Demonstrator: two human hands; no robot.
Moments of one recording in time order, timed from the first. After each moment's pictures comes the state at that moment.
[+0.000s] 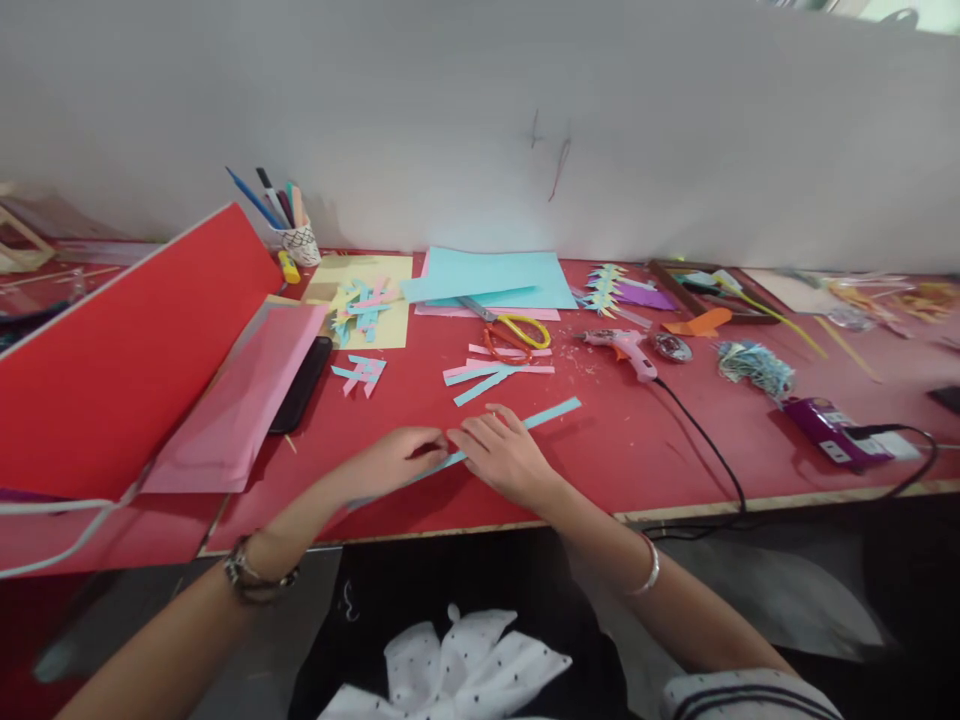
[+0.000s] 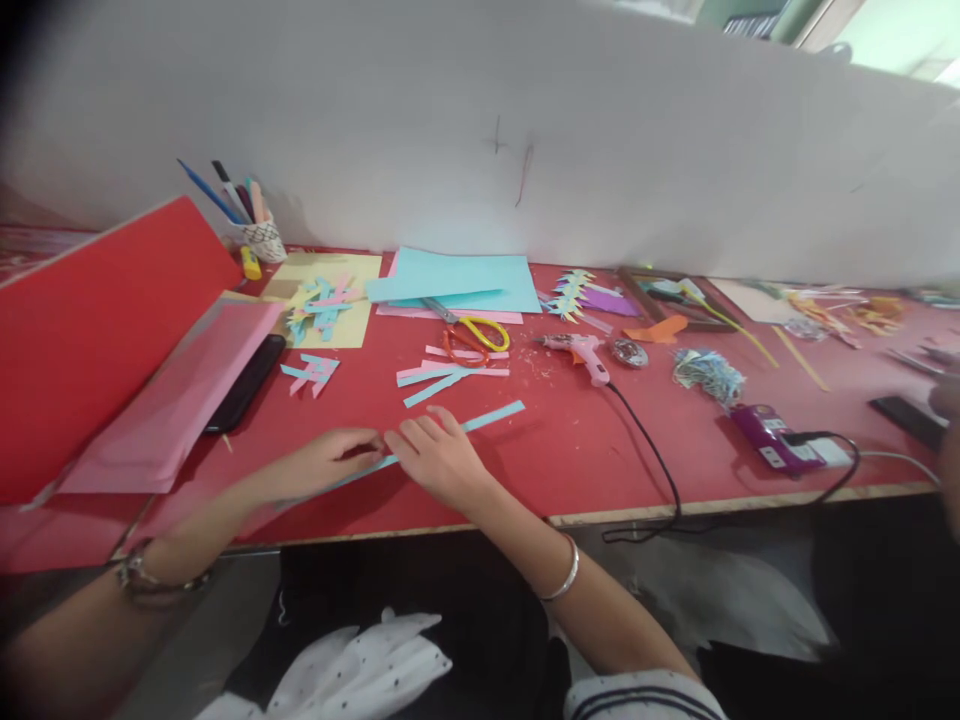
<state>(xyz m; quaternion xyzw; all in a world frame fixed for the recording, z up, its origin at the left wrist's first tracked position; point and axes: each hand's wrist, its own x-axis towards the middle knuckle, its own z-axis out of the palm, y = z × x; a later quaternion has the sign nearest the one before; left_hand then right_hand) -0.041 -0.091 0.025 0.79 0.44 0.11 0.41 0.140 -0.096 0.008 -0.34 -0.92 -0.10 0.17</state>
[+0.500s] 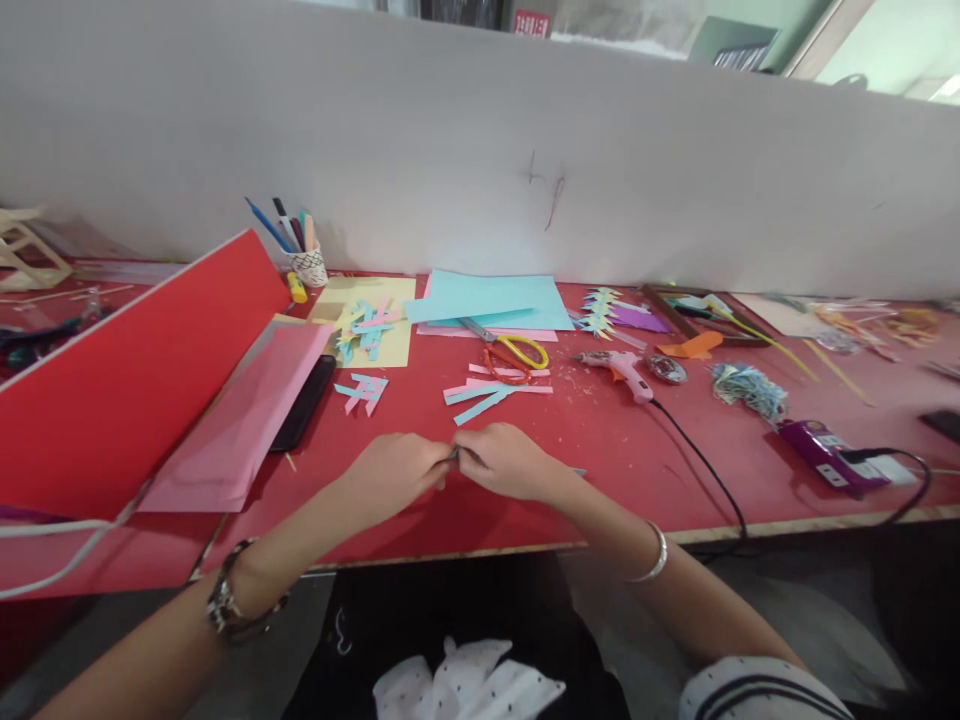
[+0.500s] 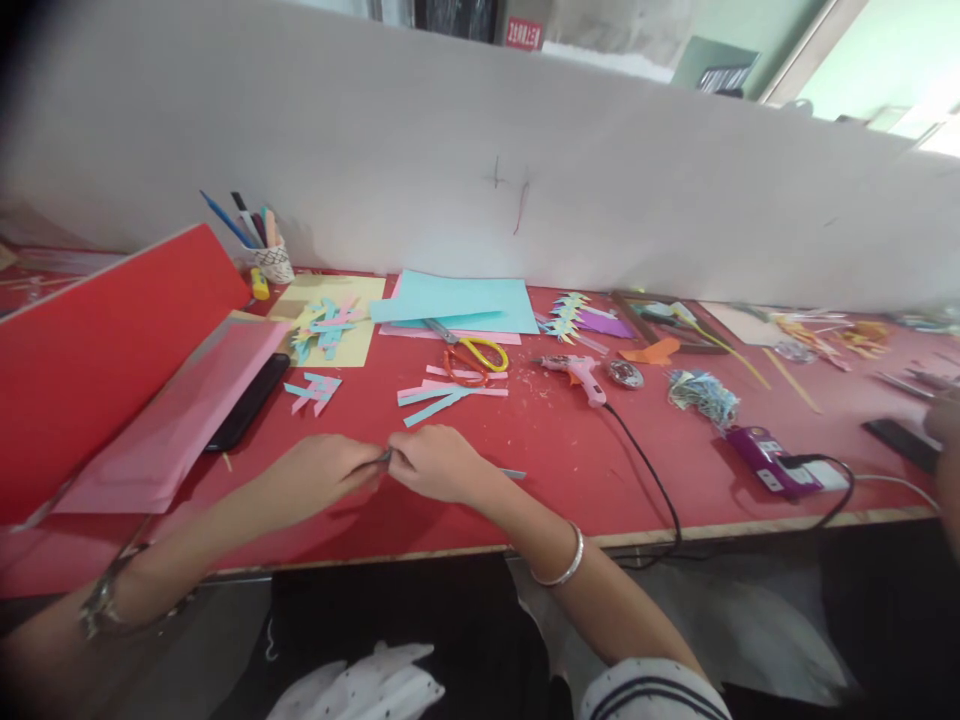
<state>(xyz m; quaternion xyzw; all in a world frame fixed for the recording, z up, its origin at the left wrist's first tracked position) -0.028 -0.097 0.065 0.84 0.50 0.00 0.23 0.132 -0.080 0.055 -0.40 -0.91 0.13 -0.01</state>
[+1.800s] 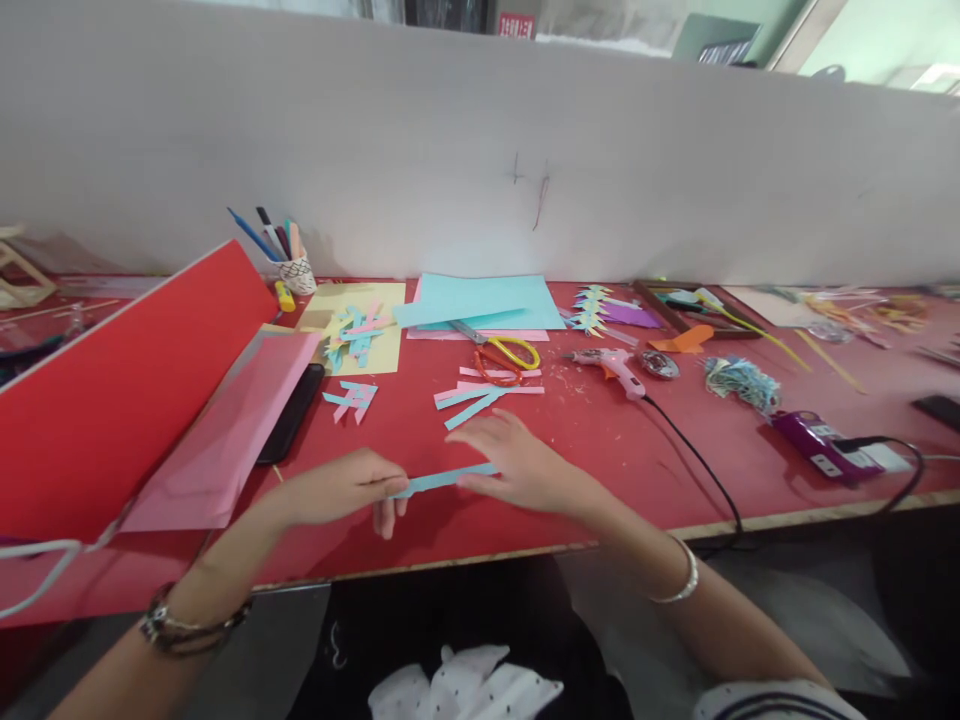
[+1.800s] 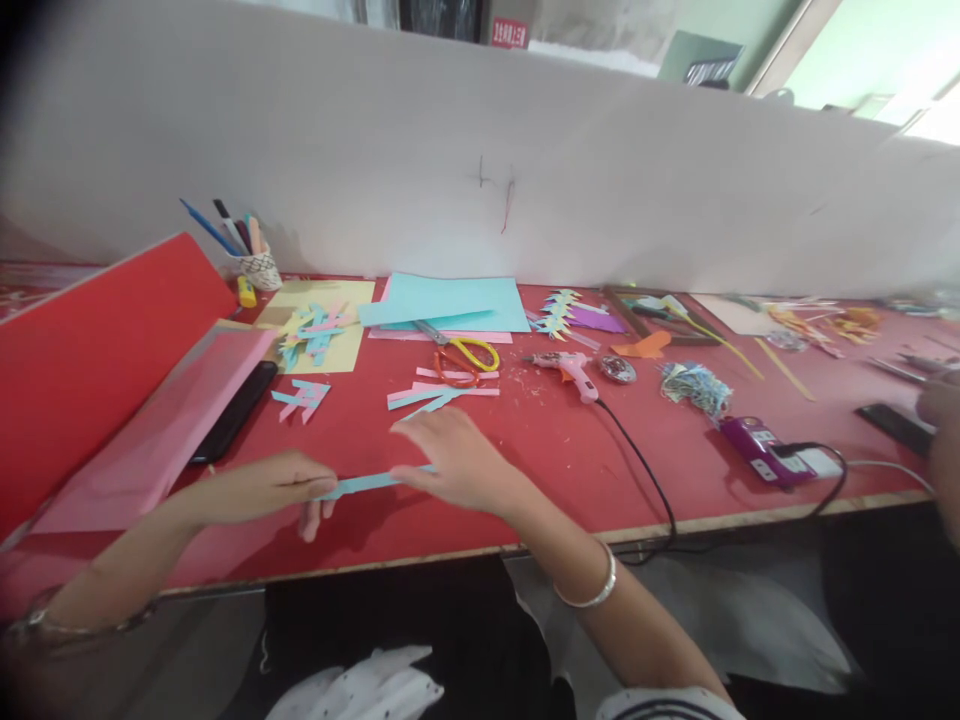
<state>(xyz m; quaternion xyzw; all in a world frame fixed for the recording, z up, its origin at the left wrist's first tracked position) -0.068 -0.089 0.054 0.74 0.40 0.02 0.54 0.170 -0.084 0.061 -0.36 -0.90 0.16 0.17</state>
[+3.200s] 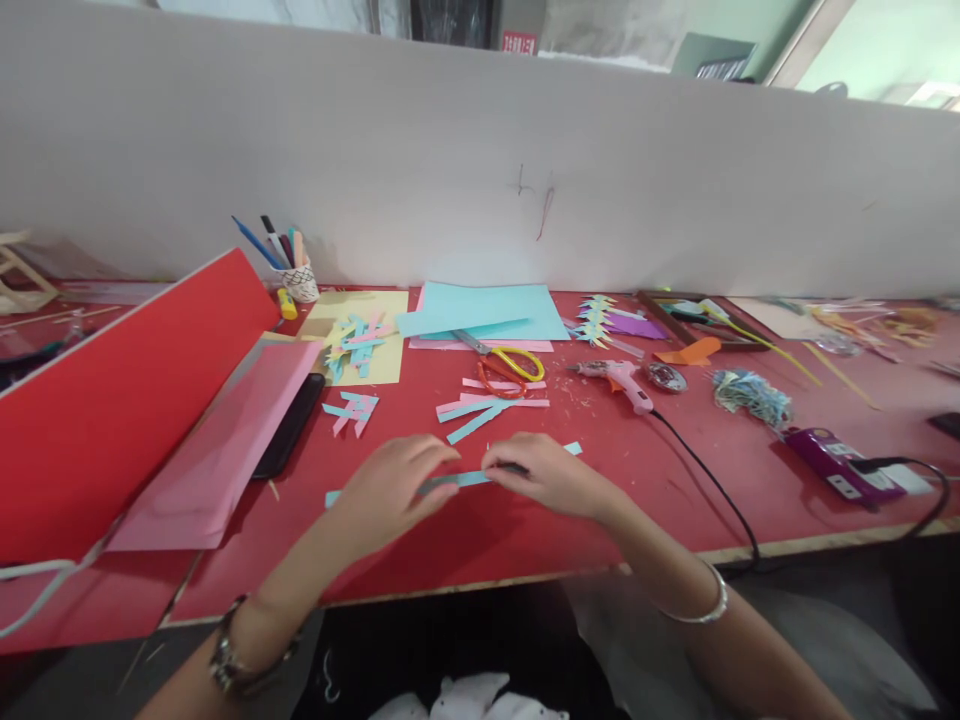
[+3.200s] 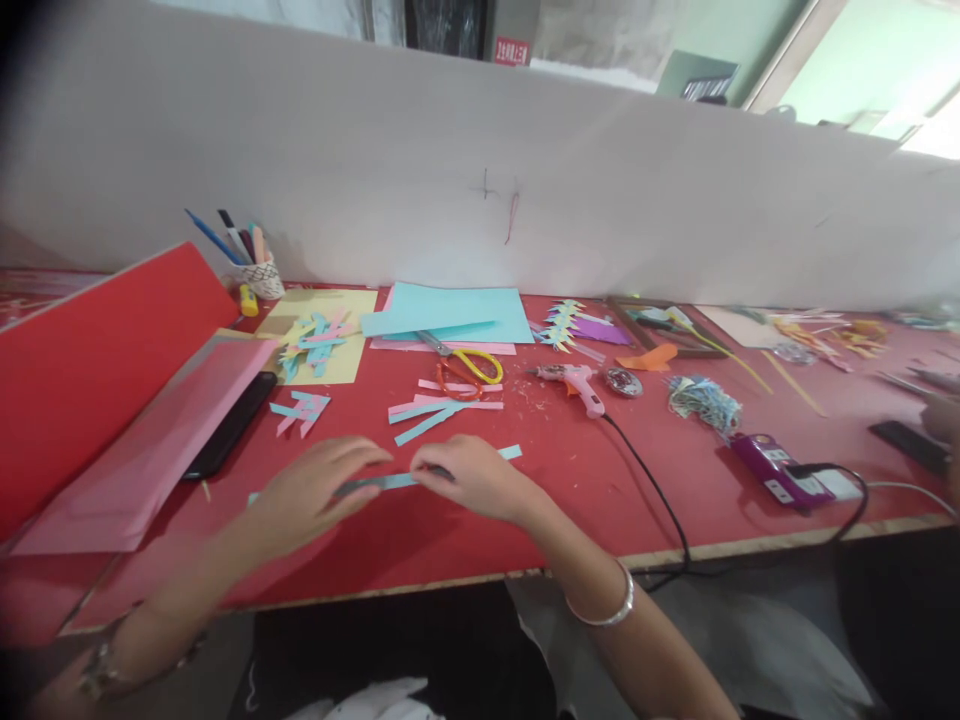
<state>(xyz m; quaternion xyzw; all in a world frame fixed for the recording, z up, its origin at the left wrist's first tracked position) -0.031 -0.094 0.048 0.88 0.43 0.17 0.13 0.176 -0.075 0.061 -0.37 -0.89 0.25 0.12</state>
